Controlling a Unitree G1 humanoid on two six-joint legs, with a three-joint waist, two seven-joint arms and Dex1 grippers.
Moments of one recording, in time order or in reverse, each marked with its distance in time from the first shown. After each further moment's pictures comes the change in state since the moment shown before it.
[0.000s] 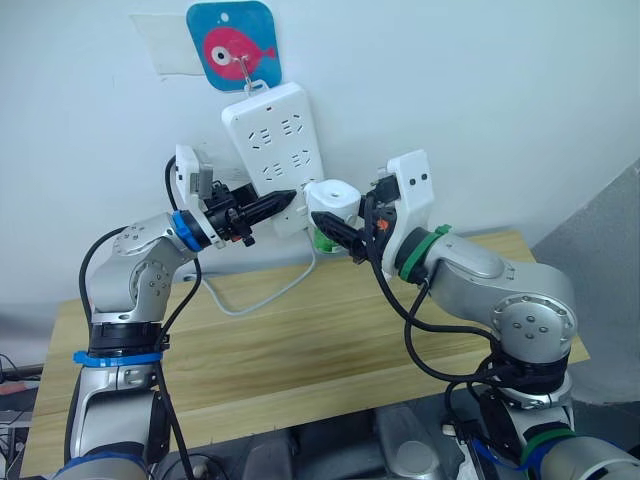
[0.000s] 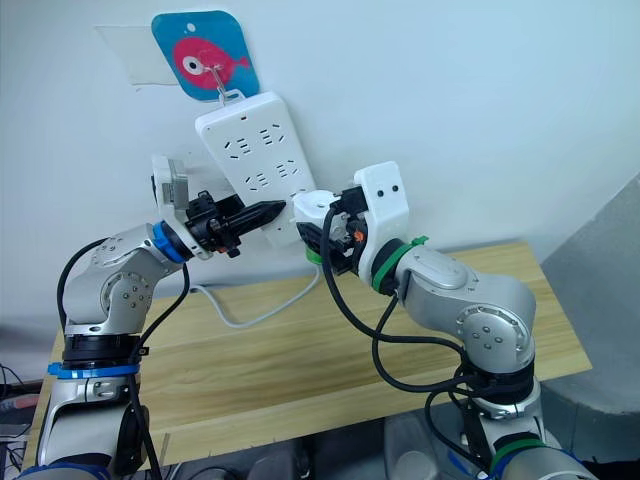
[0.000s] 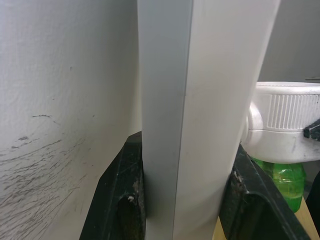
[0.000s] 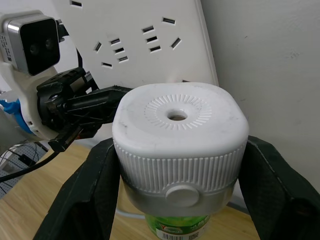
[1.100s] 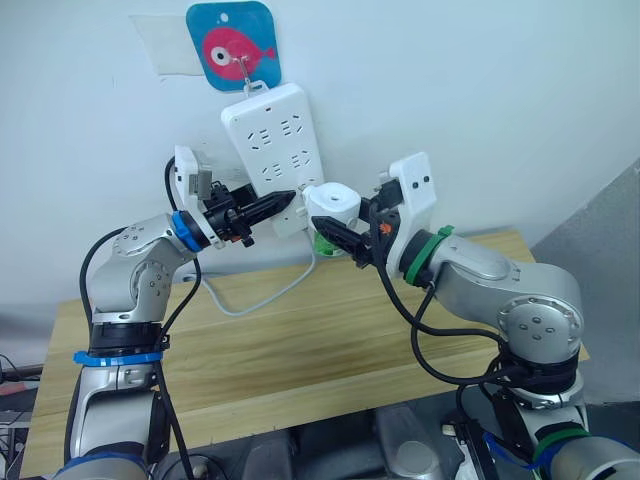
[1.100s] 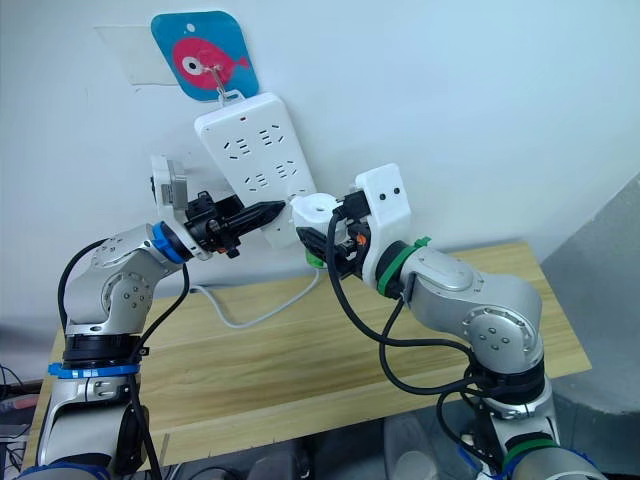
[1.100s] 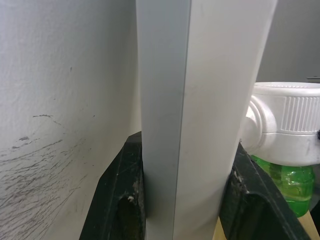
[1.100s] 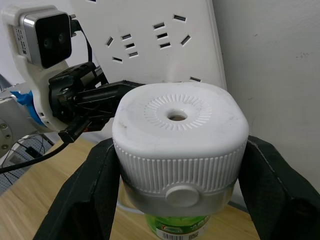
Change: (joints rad) left arm 0.000 0.001 -0.001 0.023 0.000 -0.034 -0.023; right arm 0.008 -0.097 0.031 0.000 0.042 -0.055 0.039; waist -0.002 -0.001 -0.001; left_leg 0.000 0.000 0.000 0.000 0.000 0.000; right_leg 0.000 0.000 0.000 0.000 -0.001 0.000
